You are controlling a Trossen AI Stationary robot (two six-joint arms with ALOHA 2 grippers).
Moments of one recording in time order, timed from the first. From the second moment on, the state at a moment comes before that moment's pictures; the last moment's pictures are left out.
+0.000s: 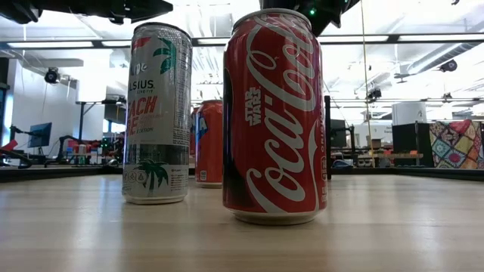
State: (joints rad) left arm -0.04 0.72 0.47 0.40 -0.46 0.49; right arm -0.17 1.69 1.31 -0.37 0.34 0.03
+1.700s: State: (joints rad) left arm -0.04 0.74 0.47 0.41 -0.46 0.50; right arm -0.22 1.72 1.31 -0.27 0.29 0.00
